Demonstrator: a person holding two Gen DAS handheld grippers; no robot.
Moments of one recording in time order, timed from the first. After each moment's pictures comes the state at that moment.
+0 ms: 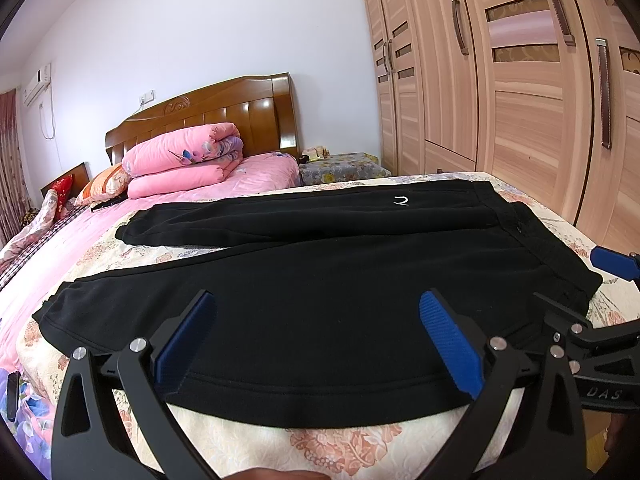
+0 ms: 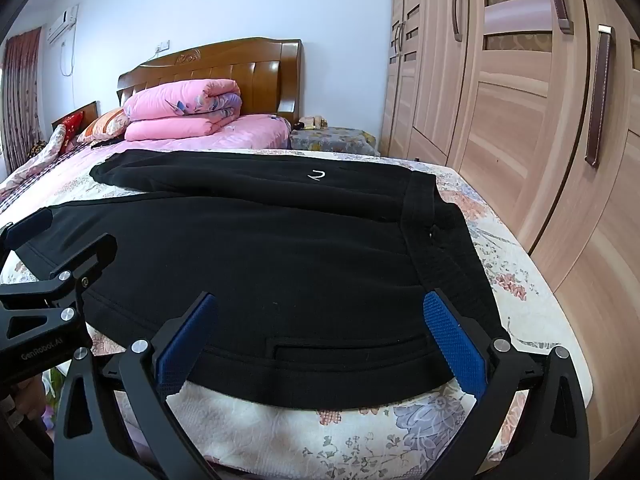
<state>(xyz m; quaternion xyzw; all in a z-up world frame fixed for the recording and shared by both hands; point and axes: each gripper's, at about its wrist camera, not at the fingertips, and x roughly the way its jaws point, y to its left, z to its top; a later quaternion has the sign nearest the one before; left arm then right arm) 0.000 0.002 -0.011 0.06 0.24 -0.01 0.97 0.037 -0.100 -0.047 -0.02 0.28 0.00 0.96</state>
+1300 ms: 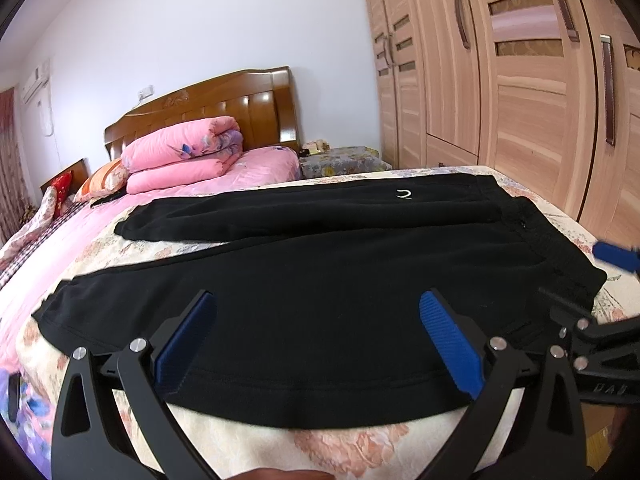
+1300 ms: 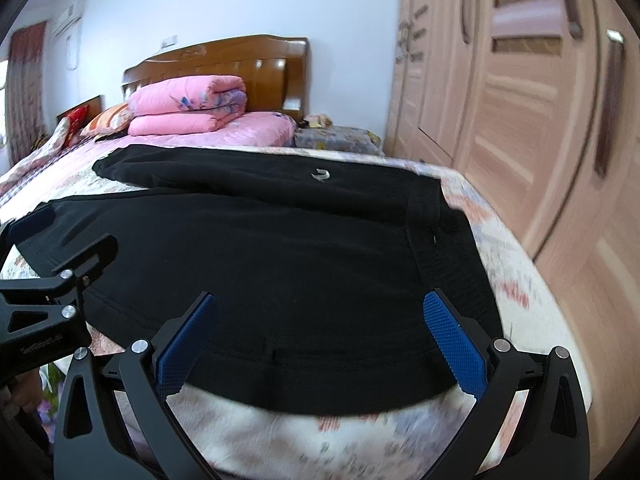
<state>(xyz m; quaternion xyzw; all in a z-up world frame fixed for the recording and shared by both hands) 0.009 0.007 -0.014 0.08 0.25 -0.02 0.96 0.049 -0.100 -0.047 -0.04 0.28 0.02 0.96</state>
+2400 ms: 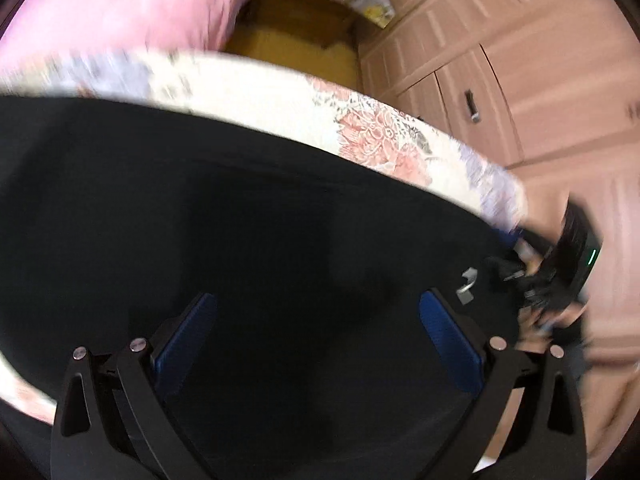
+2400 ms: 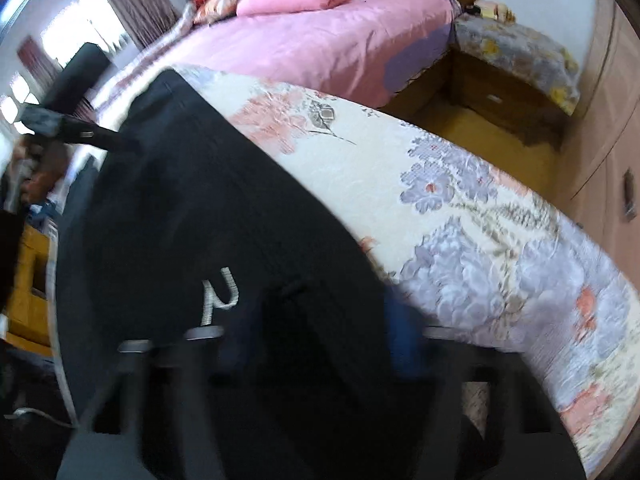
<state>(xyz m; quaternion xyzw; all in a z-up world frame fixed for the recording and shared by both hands) 0.451 0.111 -0.051 -0.19 0.65 -0.16 0.71 0.484 -0.193 -0.086 -0.06 0.52 0.35 0.77</state>
